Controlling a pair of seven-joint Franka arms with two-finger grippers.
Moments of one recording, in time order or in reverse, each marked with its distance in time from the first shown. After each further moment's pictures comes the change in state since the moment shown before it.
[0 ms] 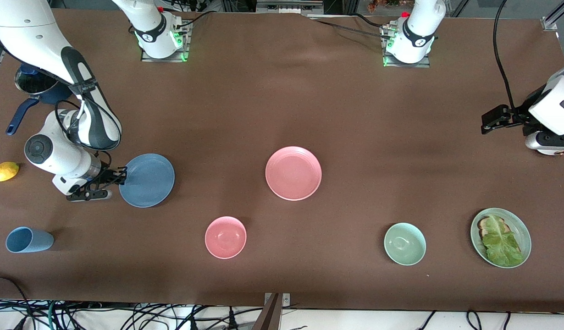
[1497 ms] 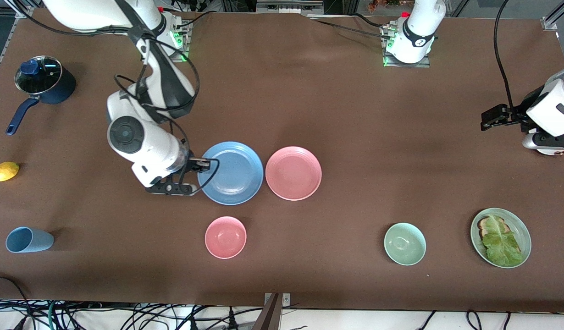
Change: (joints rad) left arm 0.000 -0.013 0.022 -0.051 -0.002 0.002 0.012; right arm 0.321 -0.028 0.268 0.380 0.000 -0.480 0.754
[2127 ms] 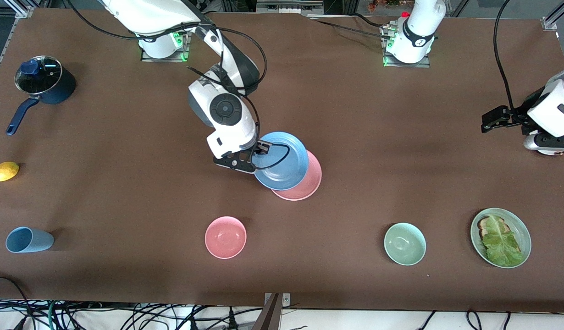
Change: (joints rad) left arm 0.000 0.000 -0.001 0.000 0.000 0.020 0.000; right arm 0.227 0.108 -0.003 -0.005 -0.073 0.131 0.425
